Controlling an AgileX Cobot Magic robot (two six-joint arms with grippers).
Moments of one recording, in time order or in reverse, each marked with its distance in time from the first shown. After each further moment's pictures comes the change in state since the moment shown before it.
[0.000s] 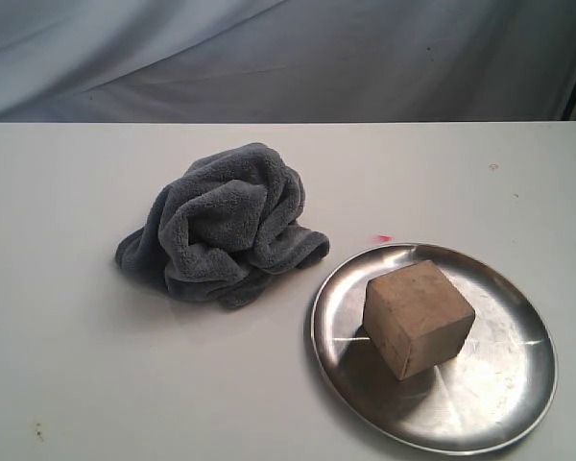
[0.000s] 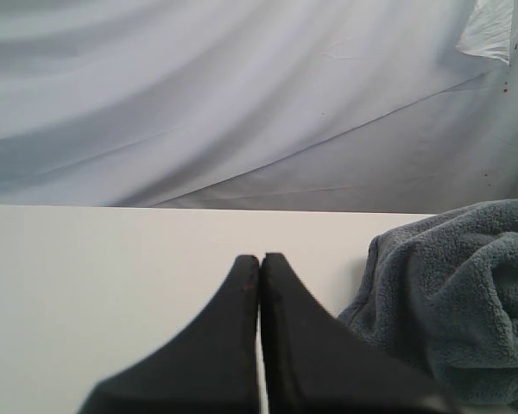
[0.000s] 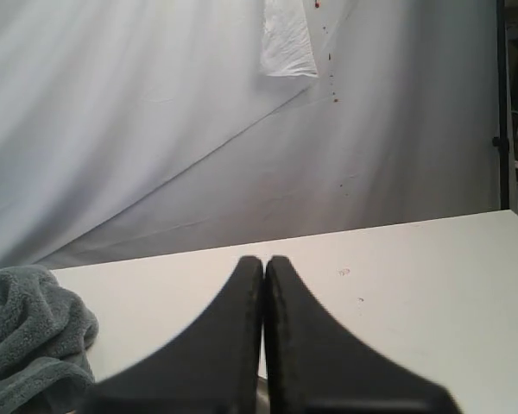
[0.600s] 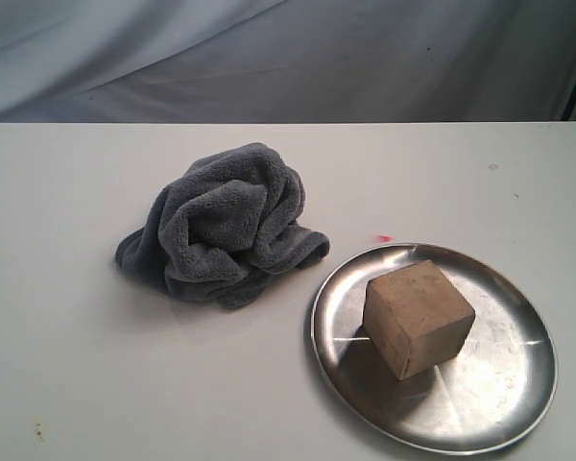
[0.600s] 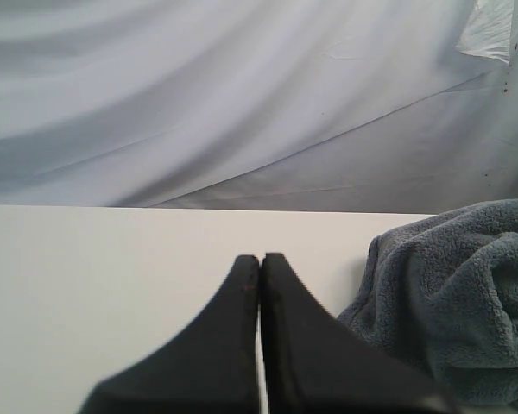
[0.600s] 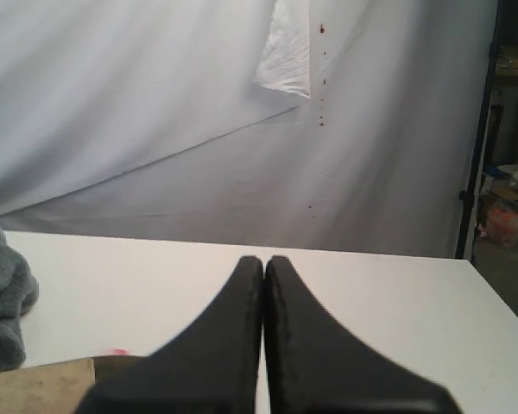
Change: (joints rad) left arm 0.000 0.000 0.000 0.000 0.000 0.000; right arm 0.000 0.000 0.055 -0.048 -0.085 -0.172
